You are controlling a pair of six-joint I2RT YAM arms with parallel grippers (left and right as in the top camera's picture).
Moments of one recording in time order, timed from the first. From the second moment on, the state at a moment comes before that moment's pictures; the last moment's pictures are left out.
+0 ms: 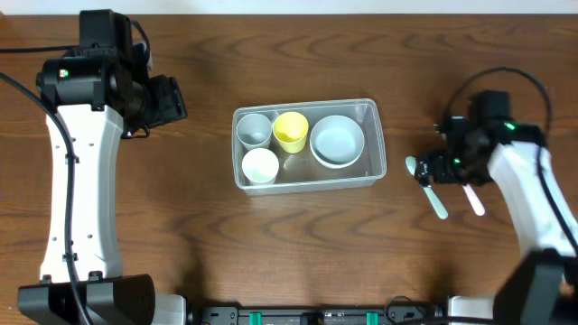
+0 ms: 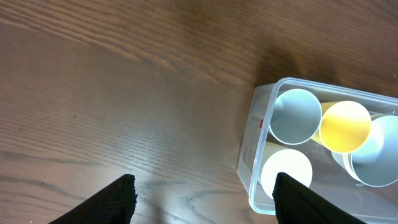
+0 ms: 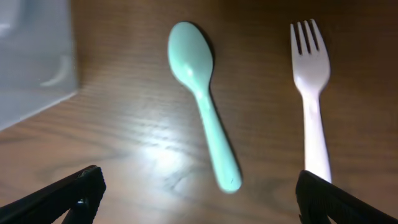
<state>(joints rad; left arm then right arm) 0.05 1.62 1.77 -1.36 0.07 -0.25 -0.07 1.58 1.11 -0.98 -0.08 -0.15</state>
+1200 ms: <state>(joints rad) 0.05 1.62 1.77 -1.36 0.07 -0.25 0.03 1.94 1.21 -0.85 0.02 -0.27</state>
